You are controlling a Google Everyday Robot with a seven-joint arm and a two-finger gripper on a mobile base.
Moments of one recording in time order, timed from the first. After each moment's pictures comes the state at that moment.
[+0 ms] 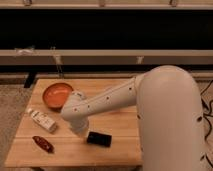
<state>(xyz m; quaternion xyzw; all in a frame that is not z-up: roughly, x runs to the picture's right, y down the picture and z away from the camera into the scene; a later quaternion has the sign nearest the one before) -0.127 0.248 0.771 -0.26 -0.25 -0.62 0.69</state>
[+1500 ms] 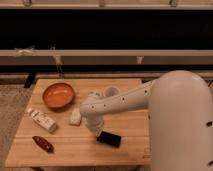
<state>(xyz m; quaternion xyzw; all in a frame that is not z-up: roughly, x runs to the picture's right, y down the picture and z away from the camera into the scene) -0.044 0.251 0.802 -0.31 -0.23 -0.55 0.74</state>
